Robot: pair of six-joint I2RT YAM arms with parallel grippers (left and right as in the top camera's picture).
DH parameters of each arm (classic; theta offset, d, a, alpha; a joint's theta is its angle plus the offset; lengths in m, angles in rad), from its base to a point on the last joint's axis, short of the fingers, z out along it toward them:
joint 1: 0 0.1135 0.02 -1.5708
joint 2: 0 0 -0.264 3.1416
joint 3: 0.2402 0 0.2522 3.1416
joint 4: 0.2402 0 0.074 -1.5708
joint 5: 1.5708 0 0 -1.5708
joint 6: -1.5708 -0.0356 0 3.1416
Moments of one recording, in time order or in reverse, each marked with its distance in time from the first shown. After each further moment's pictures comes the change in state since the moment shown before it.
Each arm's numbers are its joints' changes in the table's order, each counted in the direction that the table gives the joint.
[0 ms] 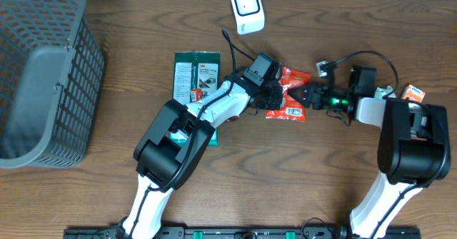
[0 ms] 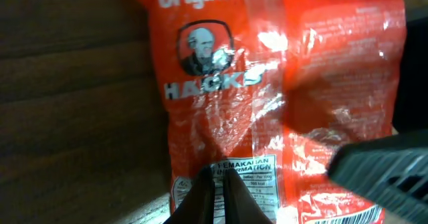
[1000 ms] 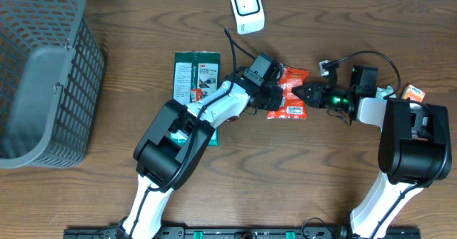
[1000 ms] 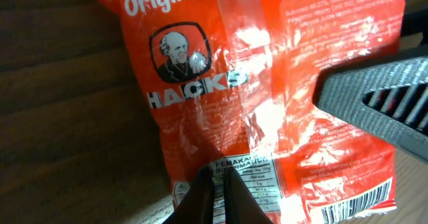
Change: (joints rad) left arm 0.000 -0.001 0.000 0.004 -0.003 -0.075; right arm -0.023 0.000 0.000 -0.007 0.018 -0.064
